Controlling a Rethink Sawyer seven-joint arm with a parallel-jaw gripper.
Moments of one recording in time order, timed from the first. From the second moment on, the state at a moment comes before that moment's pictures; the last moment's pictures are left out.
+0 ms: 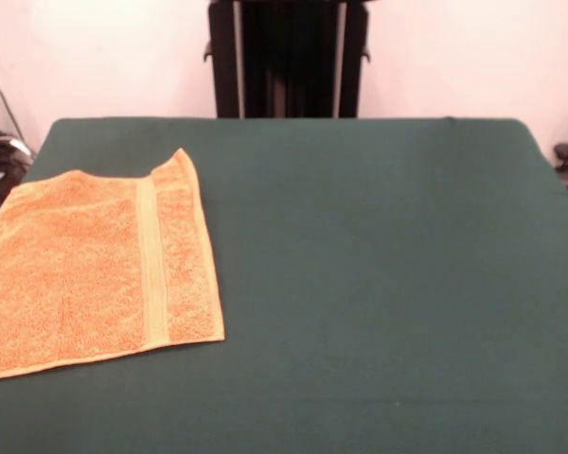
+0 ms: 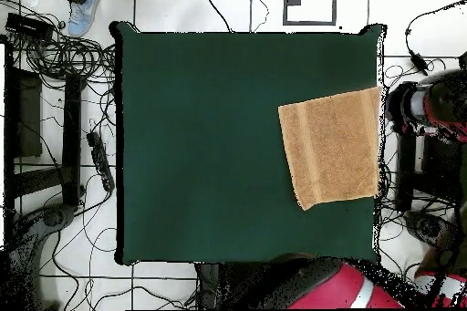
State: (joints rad) arm -0.43 -0.35 -0.42 0.93 0.28 1.03 2.59
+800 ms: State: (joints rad) arm -0.25 -0.37 -0.47 1.00 0.36 1.00 2.71
